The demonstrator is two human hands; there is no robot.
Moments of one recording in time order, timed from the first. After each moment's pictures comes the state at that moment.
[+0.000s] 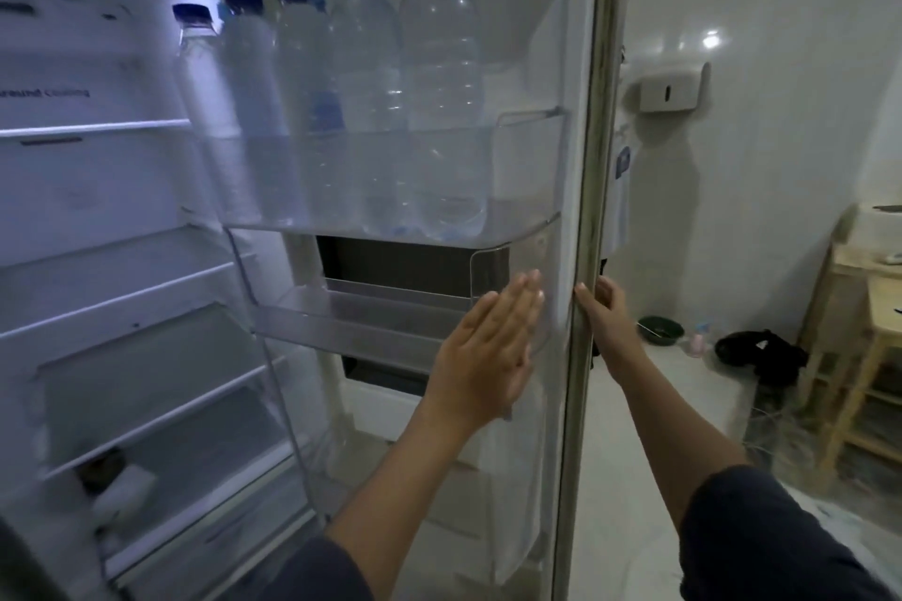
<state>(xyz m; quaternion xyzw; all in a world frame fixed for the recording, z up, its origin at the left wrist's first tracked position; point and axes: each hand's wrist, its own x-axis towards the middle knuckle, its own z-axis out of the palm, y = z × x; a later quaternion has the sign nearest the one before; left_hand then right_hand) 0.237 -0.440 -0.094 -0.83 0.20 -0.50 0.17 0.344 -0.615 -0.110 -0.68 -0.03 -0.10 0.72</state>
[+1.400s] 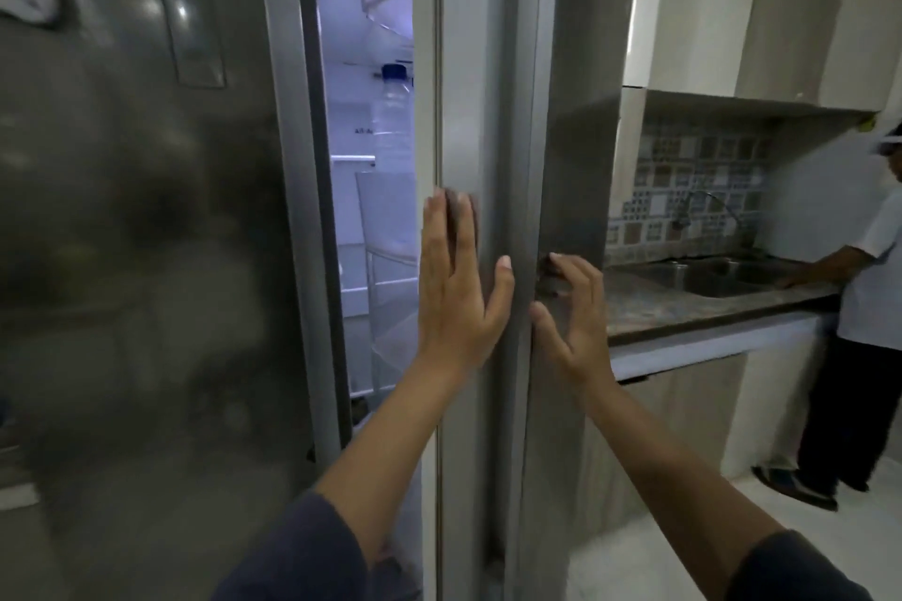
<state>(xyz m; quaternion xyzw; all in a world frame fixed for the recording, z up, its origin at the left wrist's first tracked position) 0.048 -0.176 0.003 -0.77 -0.03 -0.62 -0.12 0.155 -0.277 -0.043 -0.59 -0.48 -0.33 0.56</state>
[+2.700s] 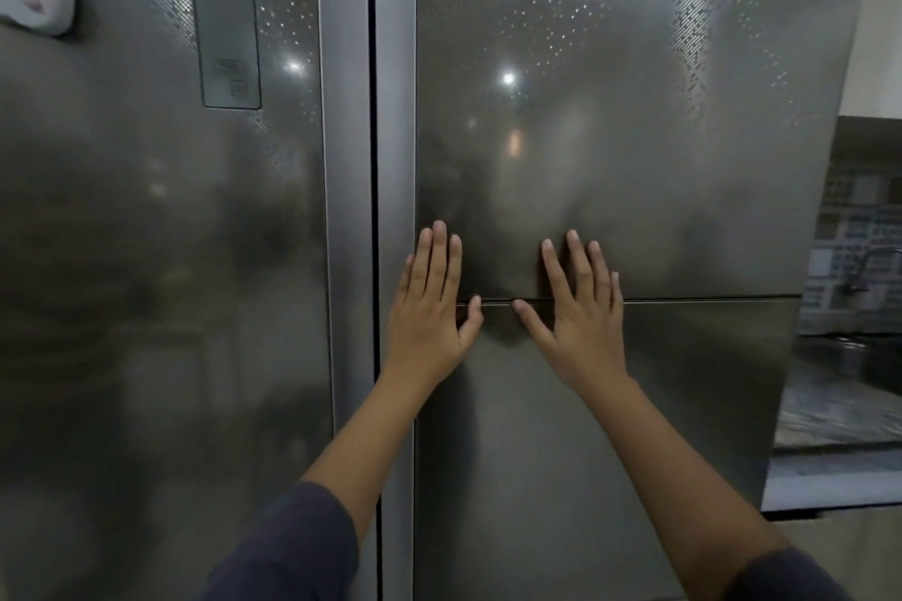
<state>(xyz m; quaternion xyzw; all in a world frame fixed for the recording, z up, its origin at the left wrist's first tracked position) 0.135 0.050 0.004 -0.81 -0.22 -0.51 0.18 0.276 -0.071 0.001 -0.74 -0.44 -0.40 0.31</state>
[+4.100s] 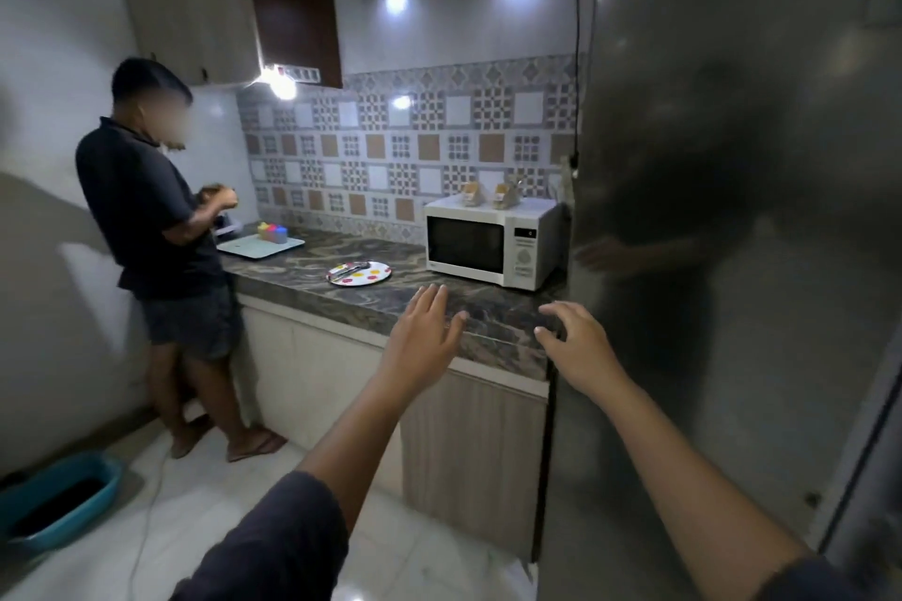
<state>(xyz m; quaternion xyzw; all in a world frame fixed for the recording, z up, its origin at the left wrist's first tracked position) -0.453 0.146 -0.073 -0.79 -0.52 -0.32 -0.03 -0.251 0.115 -0.075 -0.64 -0.65 0.11 0.40</state>
